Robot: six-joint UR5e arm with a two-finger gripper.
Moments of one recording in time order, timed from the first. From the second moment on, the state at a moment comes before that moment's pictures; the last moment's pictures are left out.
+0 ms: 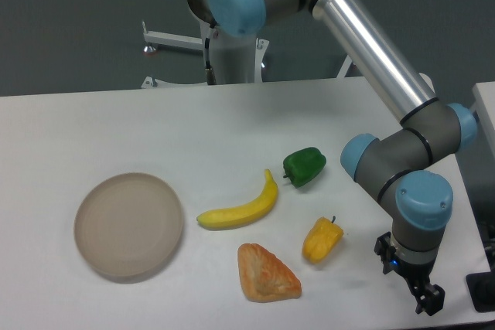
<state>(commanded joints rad) 2.36 -2.61 -0.64 -1.16 1.57 1.59</state>
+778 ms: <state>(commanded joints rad) 2.36 -2.51 -0.76 -1.16 1.58 1.52</state>
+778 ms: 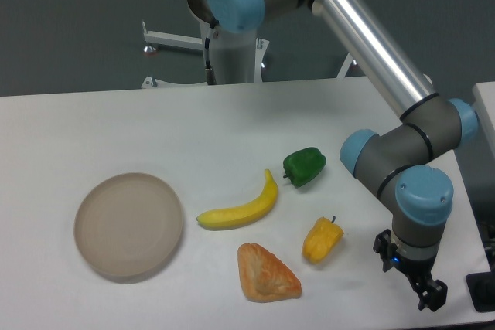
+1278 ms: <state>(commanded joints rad) 2.41 -2.27 -1.06 -1.24 1.58 1.53</state>
